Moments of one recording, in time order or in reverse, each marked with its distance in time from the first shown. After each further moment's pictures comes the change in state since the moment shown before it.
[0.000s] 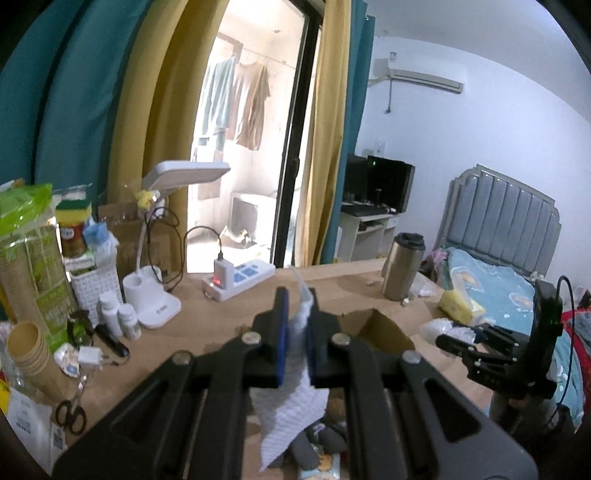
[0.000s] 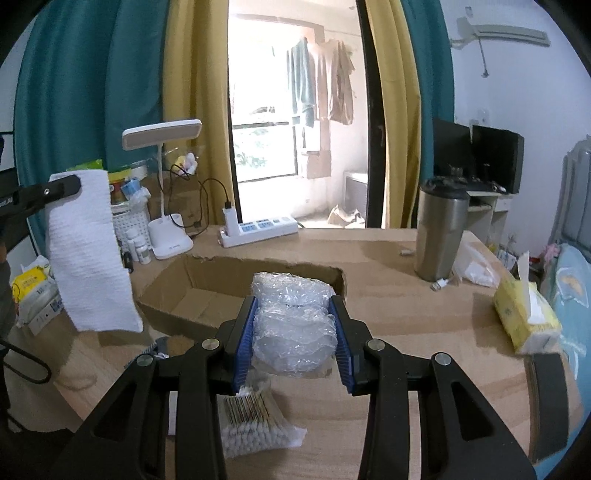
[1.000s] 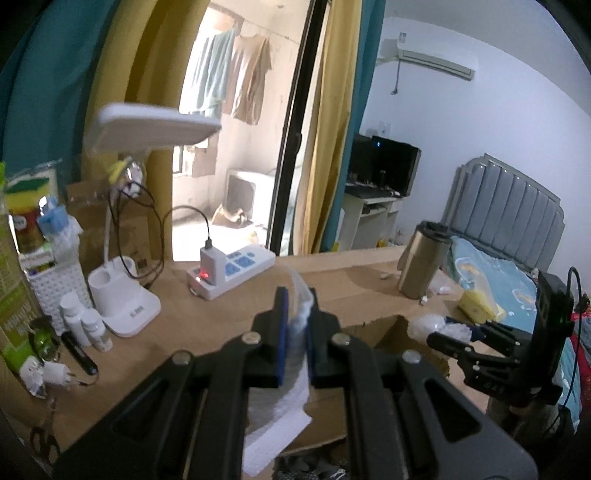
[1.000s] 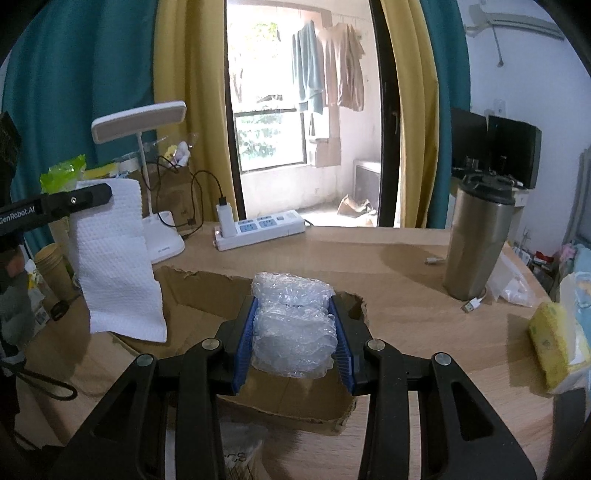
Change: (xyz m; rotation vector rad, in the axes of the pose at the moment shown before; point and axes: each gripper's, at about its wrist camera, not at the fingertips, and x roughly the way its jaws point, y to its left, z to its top) left arm 0.103 0.016 0.004 -0.035 0.101 -0.019; right arm 0.080 -0.007 0.027 -0.003 0.053 0.039
